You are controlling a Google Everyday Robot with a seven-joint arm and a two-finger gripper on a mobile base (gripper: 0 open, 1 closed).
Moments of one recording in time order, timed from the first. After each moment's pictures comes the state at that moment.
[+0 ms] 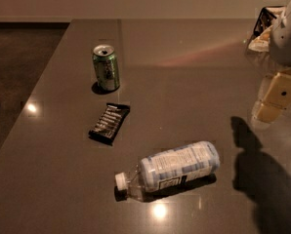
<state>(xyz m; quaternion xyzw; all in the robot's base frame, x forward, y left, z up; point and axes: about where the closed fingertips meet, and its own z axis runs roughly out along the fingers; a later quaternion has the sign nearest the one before) 0.438 -0.217 0.976 -0.60 0.78 -0.03 0.16</state>
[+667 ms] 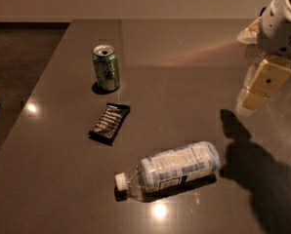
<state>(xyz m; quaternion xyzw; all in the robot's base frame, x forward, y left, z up) 0.462 -0.200 0.982 -0.60 0.77 -0.01 0.19</state>
